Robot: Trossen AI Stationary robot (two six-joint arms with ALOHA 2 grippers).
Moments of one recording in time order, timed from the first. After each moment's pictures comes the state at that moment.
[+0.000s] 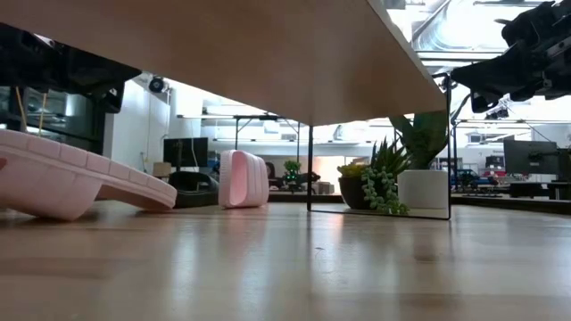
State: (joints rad) left arm 0.14 0.02 0.01 0.00 0.03 -0.12; right arm -0.01 0.01 0.01 0.02 0.01 0.03
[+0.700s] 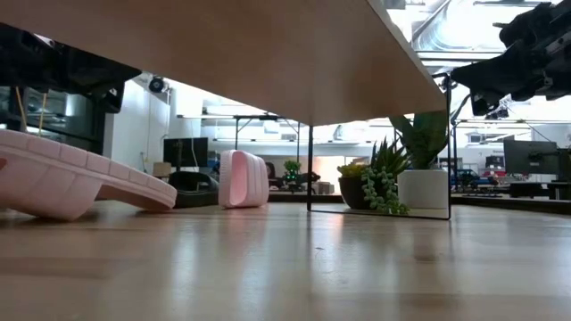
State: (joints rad) left arm 0.14 0.02 0.01 0.00 0.03 -0.12; right arm -0.01 0.01 0.01 0.02 0.01 0.14
